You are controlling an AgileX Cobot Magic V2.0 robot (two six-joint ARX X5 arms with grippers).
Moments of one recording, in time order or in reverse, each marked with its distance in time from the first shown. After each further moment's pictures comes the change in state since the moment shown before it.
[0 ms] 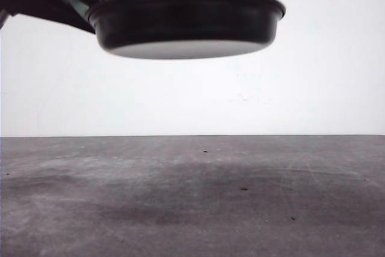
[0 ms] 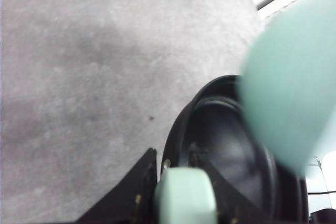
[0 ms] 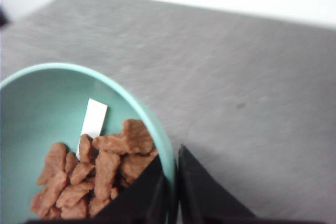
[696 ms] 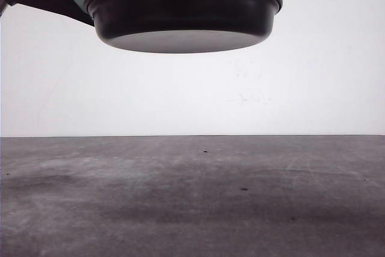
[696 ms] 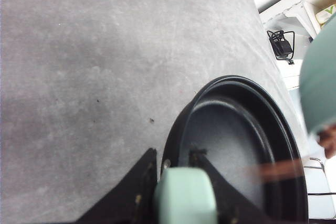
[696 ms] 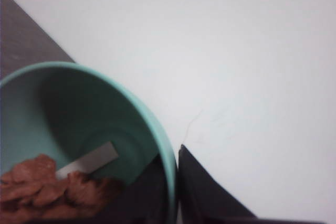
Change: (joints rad) left arm 0.000 0.003 0.033 -0.042 -0.015 0.000; right arm 0.357 0.017 0.000 0.418 0.659 -0.967
